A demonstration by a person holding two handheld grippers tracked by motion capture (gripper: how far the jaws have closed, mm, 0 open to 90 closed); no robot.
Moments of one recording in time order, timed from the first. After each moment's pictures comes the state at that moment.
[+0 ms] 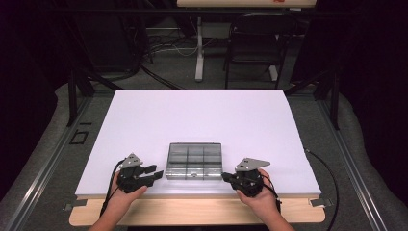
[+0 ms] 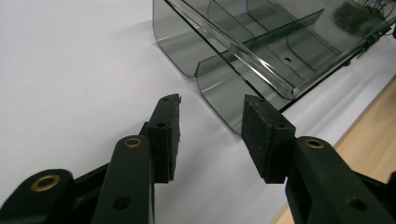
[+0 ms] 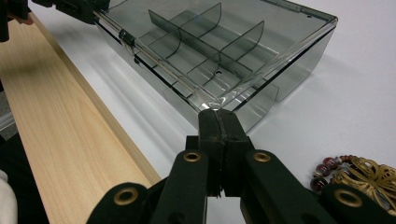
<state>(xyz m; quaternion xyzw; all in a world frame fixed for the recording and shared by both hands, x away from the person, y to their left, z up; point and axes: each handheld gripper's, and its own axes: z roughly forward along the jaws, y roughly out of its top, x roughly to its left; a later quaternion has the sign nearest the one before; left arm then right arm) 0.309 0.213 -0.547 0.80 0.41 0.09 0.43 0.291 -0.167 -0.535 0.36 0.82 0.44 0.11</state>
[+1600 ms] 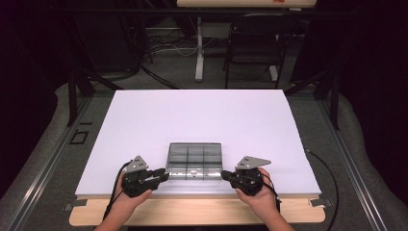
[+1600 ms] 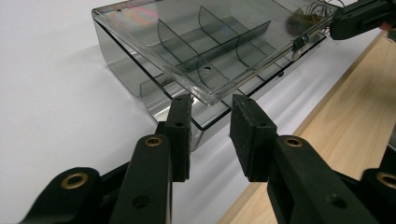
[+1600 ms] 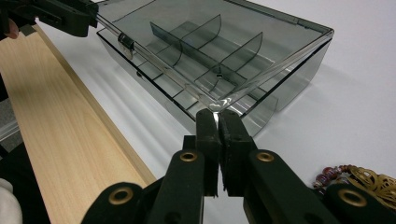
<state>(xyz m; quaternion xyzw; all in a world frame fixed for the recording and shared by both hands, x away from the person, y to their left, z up) 0.294 0.194 -0.531 0.80 0.38 0.09 0.45 0.292 -0.166 -0.531 0.36 0.81 0.45 0.11</state>
